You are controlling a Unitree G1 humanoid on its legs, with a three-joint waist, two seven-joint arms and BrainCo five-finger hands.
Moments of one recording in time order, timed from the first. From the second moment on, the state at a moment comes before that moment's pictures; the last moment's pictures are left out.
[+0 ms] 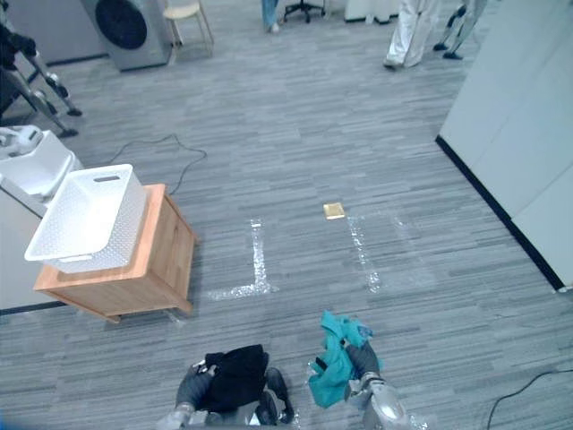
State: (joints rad) left arm 0.37 0.04 -0.22 0.50 -0.36 -0.26 0.02; right arm 0.22 -0.10 0.01 0.47 0.35 -0.12 0.15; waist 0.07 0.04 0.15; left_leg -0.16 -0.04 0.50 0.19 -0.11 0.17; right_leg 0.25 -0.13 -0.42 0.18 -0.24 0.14
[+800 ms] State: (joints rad) left arm 0.47 0.03 -0.16 0.27 -0.35 -0.26 0.09; right arm 0.51 -0.11 0.07 0.12 0.43 -0.24 0.23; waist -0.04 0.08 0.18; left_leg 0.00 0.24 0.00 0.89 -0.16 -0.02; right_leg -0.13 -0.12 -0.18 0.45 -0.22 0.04
